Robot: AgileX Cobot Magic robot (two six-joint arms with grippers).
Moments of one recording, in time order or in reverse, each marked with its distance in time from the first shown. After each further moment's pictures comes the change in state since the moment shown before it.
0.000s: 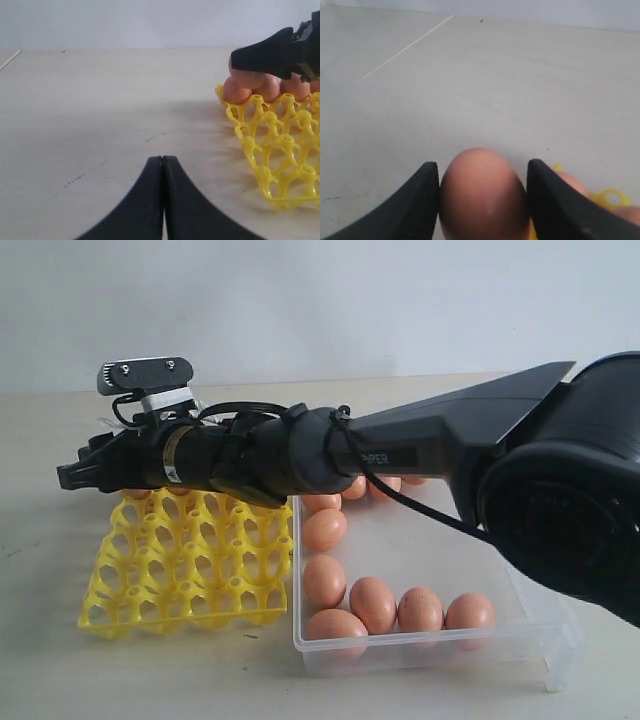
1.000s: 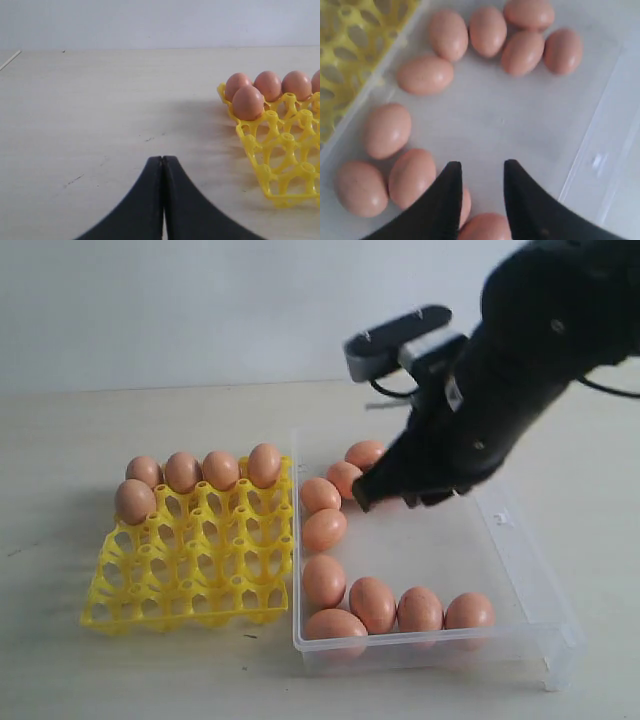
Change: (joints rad) left arm 0.000 0.000 0.000 0.000 0.000 0.000; right arm -0.175 -0.798 0.588 0.355 1.039 -0.610
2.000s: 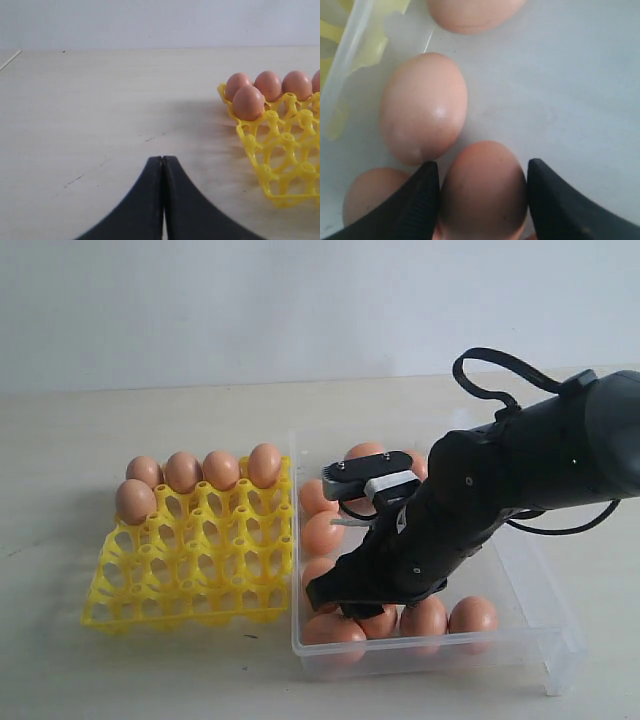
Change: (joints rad) left arm 0.000 0.000 0.000 0.000 0.000 0.000; right arm 0.005 0.239 0.209 0.408 -0.397 -0.166
